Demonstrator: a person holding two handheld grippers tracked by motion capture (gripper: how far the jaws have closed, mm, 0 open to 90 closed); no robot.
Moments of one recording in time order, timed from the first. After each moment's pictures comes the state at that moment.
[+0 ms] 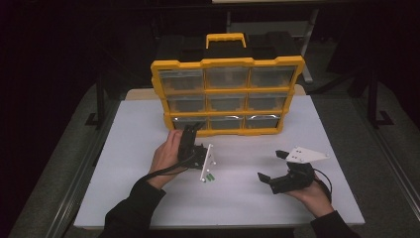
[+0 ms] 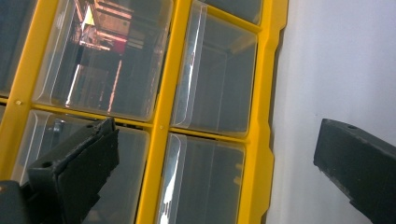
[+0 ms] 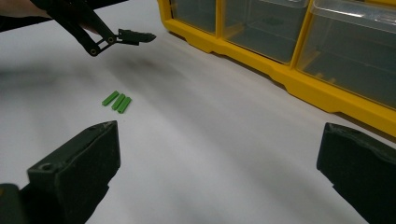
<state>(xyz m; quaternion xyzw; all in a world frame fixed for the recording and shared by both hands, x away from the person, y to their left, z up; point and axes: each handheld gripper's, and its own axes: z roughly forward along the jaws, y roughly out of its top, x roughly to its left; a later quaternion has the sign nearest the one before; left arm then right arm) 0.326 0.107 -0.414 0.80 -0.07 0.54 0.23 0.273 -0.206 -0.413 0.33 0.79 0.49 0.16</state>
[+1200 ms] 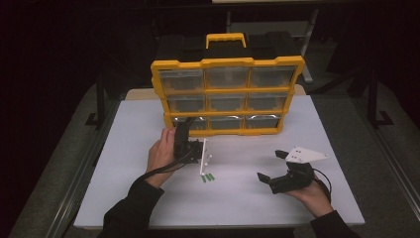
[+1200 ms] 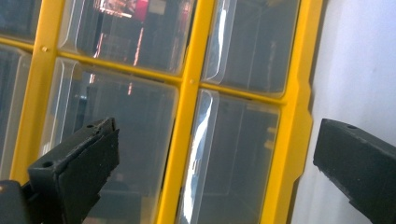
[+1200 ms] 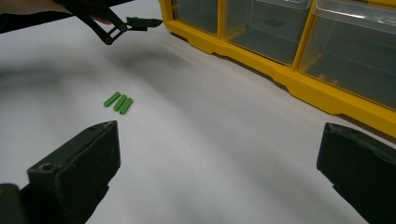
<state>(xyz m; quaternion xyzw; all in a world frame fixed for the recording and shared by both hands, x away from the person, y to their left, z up) 0.335 0.117 -0.411 0.79 -0.02 0.59 0.16 0.273 -0.205 -0.413 0.33 0.79 0.50 0.16</state>
